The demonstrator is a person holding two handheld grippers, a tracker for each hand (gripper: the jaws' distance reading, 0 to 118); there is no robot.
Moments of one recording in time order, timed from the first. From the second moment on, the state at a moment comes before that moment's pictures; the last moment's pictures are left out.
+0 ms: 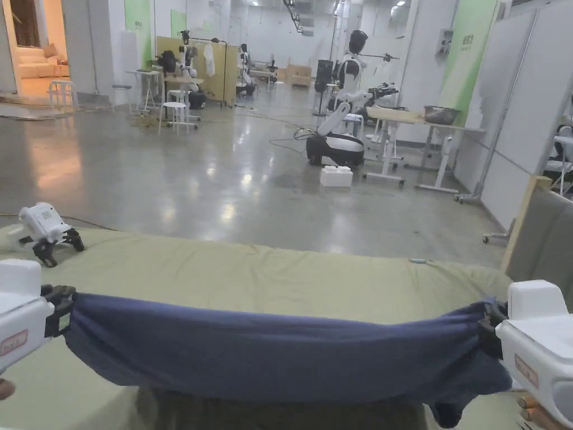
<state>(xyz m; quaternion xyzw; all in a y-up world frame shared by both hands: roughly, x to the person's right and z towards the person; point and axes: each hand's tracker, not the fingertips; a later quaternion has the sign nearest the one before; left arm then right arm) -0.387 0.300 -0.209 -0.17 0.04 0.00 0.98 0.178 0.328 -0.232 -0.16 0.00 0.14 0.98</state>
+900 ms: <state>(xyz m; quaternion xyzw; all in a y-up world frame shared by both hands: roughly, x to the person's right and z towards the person) -0.395 0.064 -0.114 -0.49 0.02 0.02 0.87 0.196 0.070 -0.097 -0.47 0.00 0.12 0.87</state>
